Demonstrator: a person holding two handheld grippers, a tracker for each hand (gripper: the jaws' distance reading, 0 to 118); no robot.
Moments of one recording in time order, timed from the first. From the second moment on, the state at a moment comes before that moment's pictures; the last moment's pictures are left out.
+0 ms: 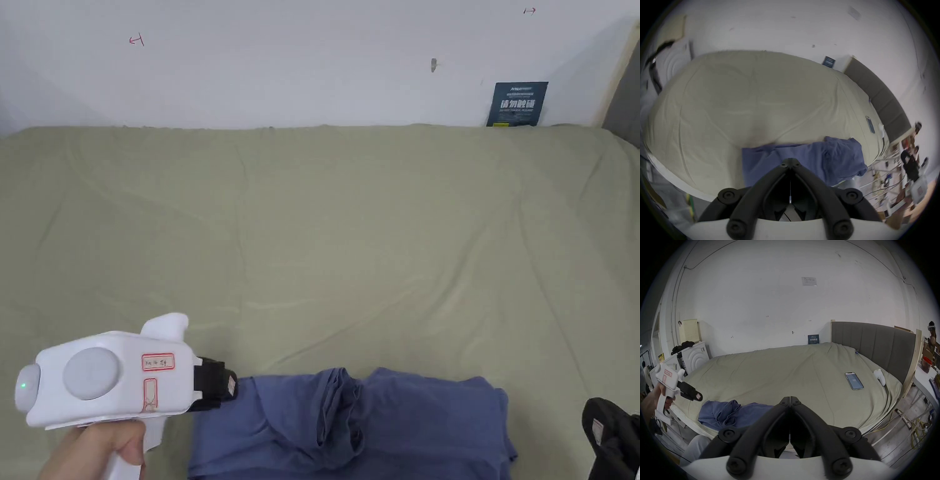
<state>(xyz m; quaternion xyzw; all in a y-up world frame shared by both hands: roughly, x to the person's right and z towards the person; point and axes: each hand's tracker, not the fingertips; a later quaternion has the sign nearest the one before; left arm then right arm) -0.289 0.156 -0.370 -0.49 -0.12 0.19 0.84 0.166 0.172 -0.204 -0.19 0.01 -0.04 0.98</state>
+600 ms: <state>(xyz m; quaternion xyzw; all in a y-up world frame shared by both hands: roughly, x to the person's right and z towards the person) -0.205 0.033 -0.424 -0.53 -0.25 0.34 0.73 0.163 0.158 -0.210 -0.24 0.01 -0.03 0.97</state>
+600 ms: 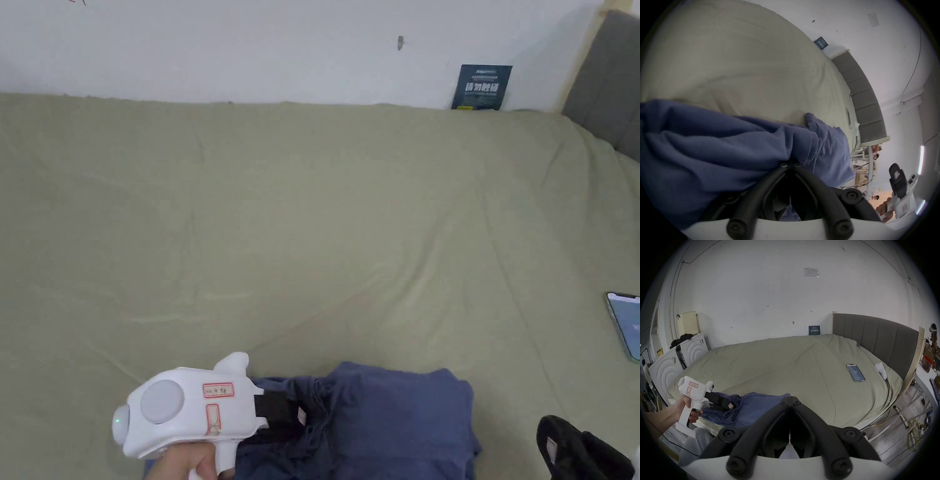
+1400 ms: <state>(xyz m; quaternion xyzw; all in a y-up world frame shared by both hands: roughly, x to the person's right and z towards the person) -0.373 0.088 -0.372 -0.50 -0.16 0.30 0.80 0.132 0.173 -0.222 -0.22 0.06 -0.04 0.97</state>
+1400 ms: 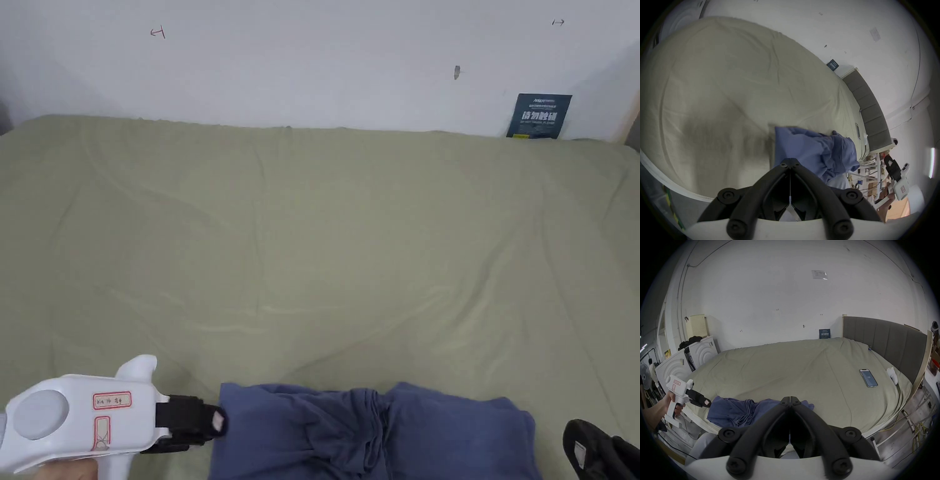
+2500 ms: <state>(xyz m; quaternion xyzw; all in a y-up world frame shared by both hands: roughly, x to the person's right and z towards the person) -0.428 0.177 -0.367 -0.50 -0.06 0.23 0.83 0.128 0.182 -0.232 -0.21 0.09 -0.04 0.97</state>
